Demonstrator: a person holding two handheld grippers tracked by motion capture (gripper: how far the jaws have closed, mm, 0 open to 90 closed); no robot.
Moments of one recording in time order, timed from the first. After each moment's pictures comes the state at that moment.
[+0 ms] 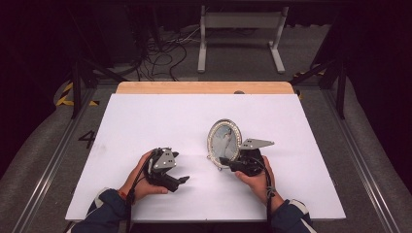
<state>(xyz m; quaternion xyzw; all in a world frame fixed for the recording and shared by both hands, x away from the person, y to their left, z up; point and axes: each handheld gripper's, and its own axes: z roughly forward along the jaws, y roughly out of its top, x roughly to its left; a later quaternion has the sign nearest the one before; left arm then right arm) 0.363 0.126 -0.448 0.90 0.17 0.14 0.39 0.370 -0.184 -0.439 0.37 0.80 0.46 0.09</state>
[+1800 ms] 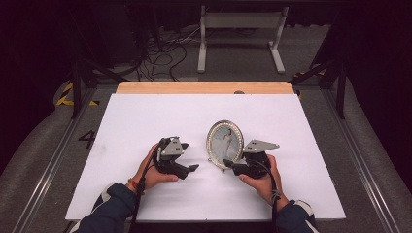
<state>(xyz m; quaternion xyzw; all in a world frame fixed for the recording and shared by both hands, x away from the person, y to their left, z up) 0.398 0.102 -0.443 0.87 0.18 0.11 0.44 0.356 -0.196 -0.426 0.35 0.81 0.44 0.15</state>
